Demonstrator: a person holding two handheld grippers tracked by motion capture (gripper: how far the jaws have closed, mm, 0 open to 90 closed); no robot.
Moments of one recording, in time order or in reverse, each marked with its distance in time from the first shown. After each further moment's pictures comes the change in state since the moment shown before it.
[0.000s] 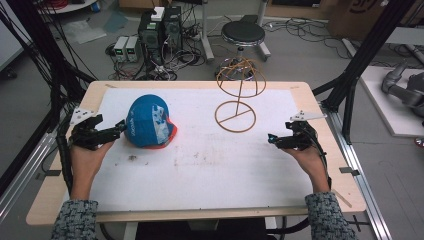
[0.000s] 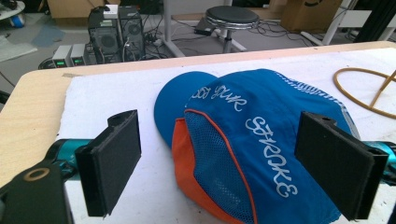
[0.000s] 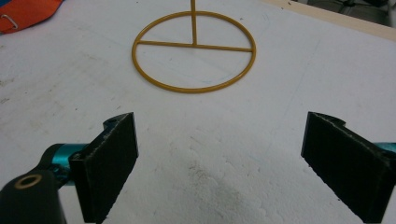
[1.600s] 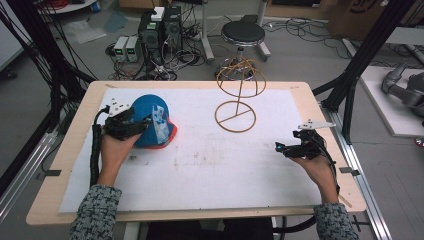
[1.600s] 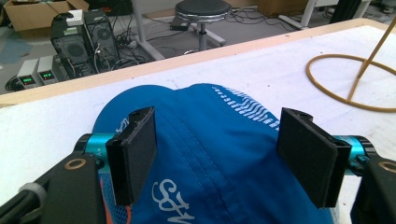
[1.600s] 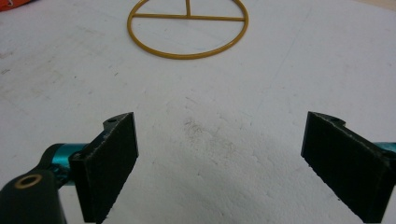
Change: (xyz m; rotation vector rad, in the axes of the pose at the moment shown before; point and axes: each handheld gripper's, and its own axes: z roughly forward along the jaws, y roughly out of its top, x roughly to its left) left arm -0.049 0.008 0.059 0.032 -0.076 0.115; right arm -0.003 -0.024 -0.021 0.038 -0.012 0.025
